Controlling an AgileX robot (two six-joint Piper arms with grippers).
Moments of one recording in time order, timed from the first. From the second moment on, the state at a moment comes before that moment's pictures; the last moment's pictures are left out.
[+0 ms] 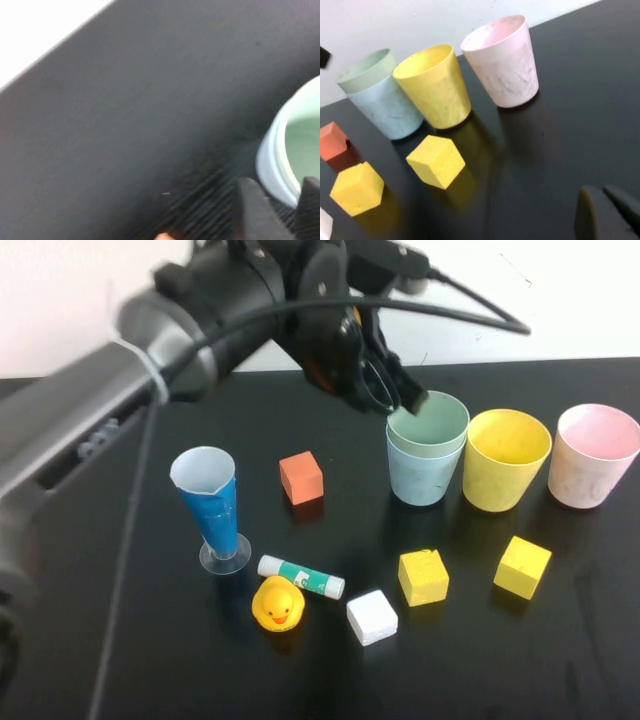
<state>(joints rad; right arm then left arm) 0.03 -0.01 0.03 0.39 0.30 0.00 -0.60 1.95 -1.95 0.05 0.92 0.01</state>
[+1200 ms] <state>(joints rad) 0.11 1.26 -1.27 0.19 1.29 -0.63 -0.60 0.59 -0.48 0.01 0.42 0.01</state>
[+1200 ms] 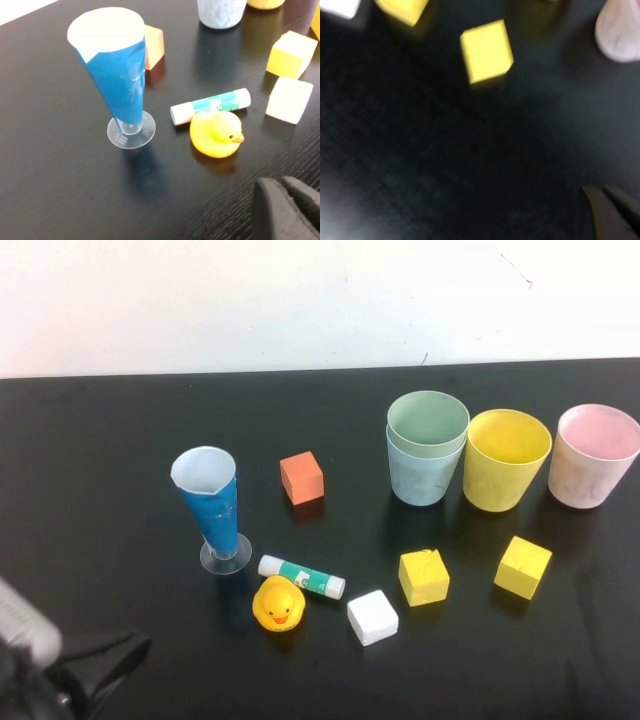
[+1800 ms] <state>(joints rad) 0.13 1.84 -1.78 0.04 1.29 -0.43 -0.60 0.52 -0.46 -0.04 0.43 0.00</state>
